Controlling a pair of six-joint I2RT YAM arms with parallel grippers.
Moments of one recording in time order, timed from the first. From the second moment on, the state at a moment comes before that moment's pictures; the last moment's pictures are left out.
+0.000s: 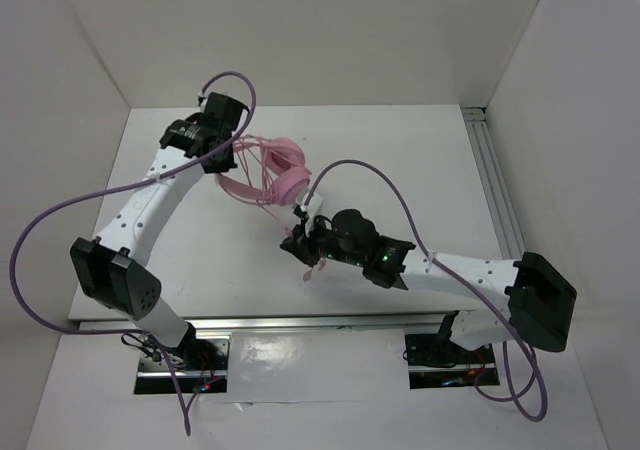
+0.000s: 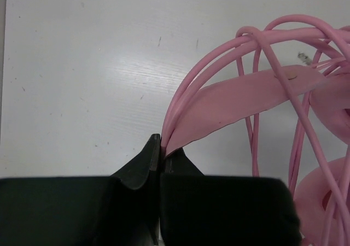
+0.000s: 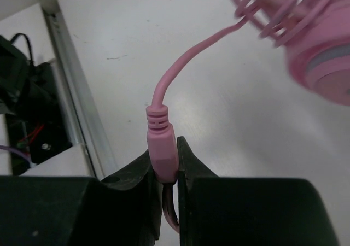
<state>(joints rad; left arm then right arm) -0.35 1.58 1.72 -1.06 -0.48 -0.40 1.03 1.31 0.73 0.38 -0.15 0.17</state>
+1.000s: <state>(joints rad) -0.65 1.51 1.30 -0.88 -0.19 -0.14 1.15 1.31 1.02 -0.19 0.79 -0.24</state>
